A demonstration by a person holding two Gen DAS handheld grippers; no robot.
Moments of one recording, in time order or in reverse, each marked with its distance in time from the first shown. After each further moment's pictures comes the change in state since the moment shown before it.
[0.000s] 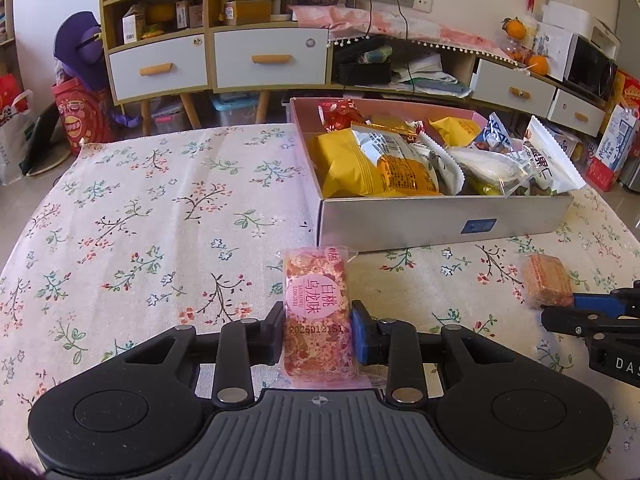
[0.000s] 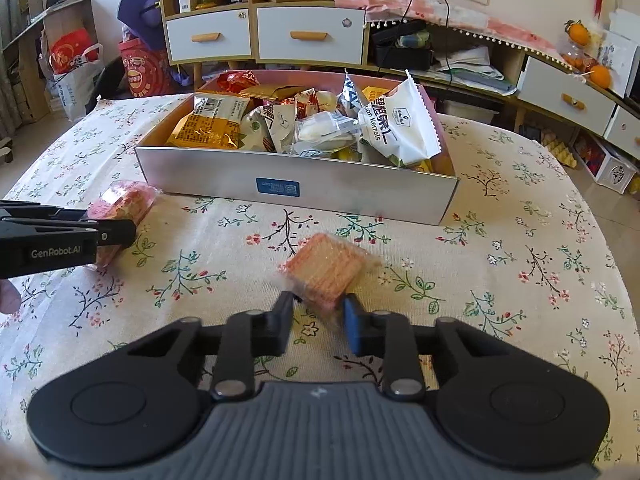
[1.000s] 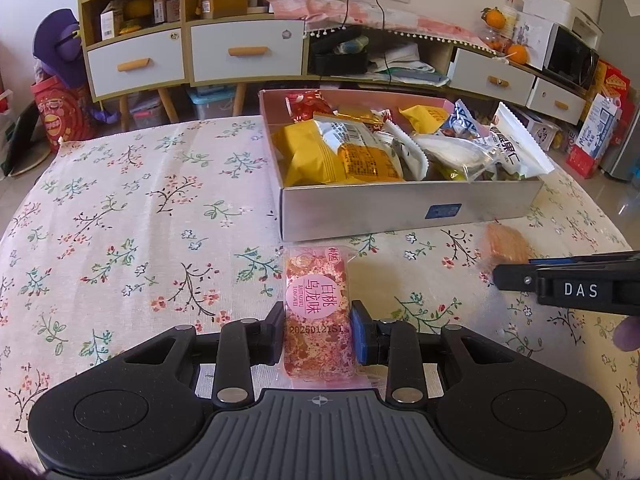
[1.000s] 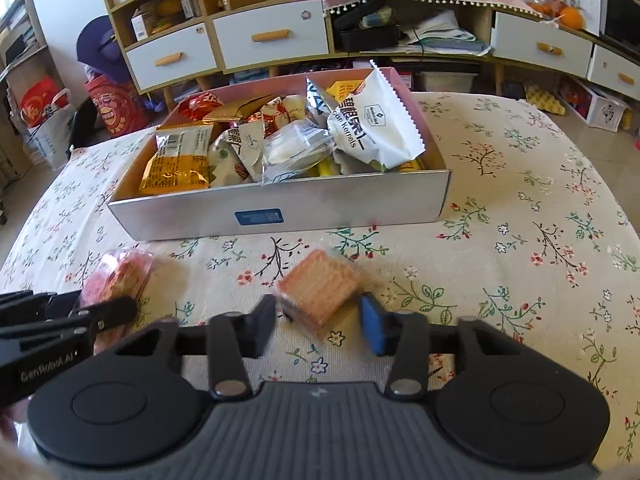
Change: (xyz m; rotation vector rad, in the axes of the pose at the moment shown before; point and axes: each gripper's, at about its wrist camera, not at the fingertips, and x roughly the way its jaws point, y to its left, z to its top) left arm -0.005 -0.014 -0.003 0.028 0.030 -0.057; right arm 0.012 -0.013 0.017 0.198 0.028 0.021
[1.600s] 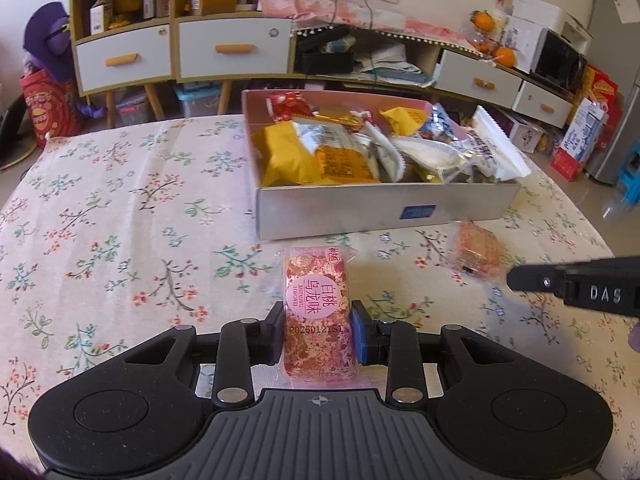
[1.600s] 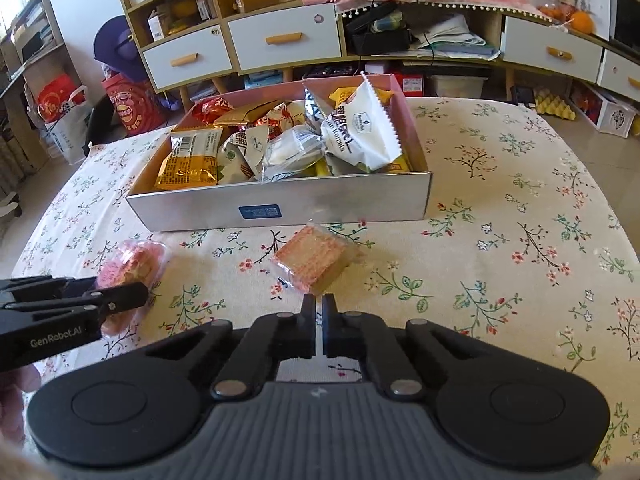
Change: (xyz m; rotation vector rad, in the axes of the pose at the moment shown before) left arm -0.006 -0.008 0.001 -0.007 0.006 -0.058; right arm -0.024 -0.017 -0.004 -0.018 -0.004 0.063
